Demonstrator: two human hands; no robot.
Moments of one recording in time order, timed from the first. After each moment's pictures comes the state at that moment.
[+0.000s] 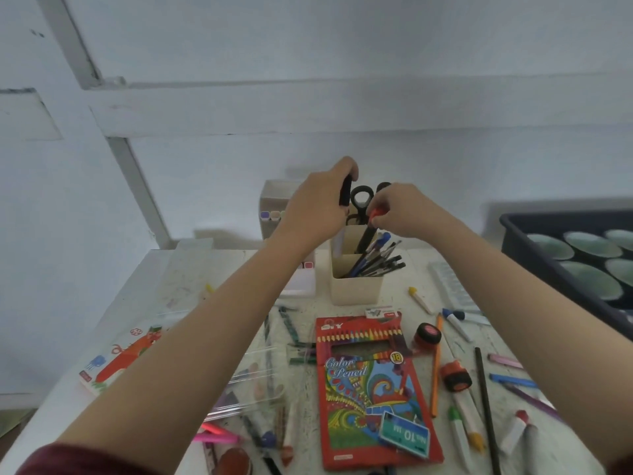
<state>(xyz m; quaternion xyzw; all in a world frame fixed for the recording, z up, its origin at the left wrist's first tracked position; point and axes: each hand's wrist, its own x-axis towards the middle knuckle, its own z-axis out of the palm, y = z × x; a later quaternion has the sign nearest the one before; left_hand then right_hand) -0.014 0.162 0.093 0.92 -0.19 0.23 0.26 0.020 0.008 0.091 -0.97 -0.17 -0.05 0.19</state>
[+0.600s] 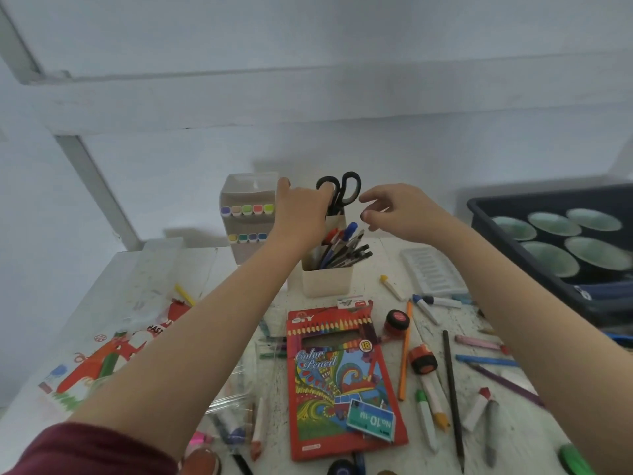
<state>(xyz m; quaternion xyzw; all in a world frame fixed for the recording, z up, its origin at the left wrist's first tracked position) 0.011 0.127 0.062 0.97 -0.13 0.22 -0.05 -0.002 -0.045 0.080 -0.93 -0.16 -0.02 0.33</state>
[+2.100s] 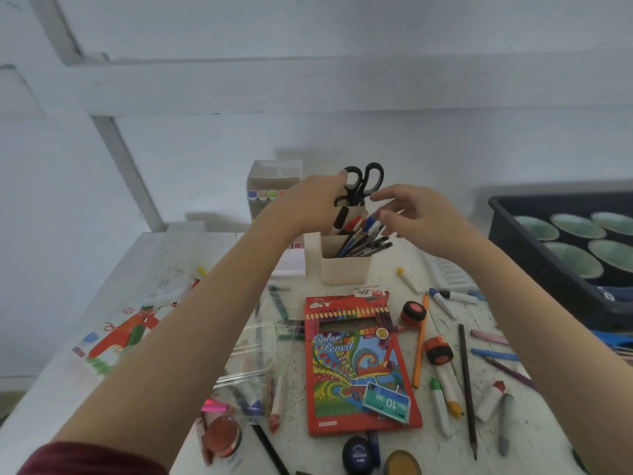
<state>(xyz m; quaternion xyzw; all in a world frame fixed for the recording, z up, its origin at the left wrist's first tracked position) -0.031 0.150 0.098 0.97 -0.16 0.02 0.16 -0.042 -0.035 0.075 -0.90 -0.20 -0.06 0.38</state>
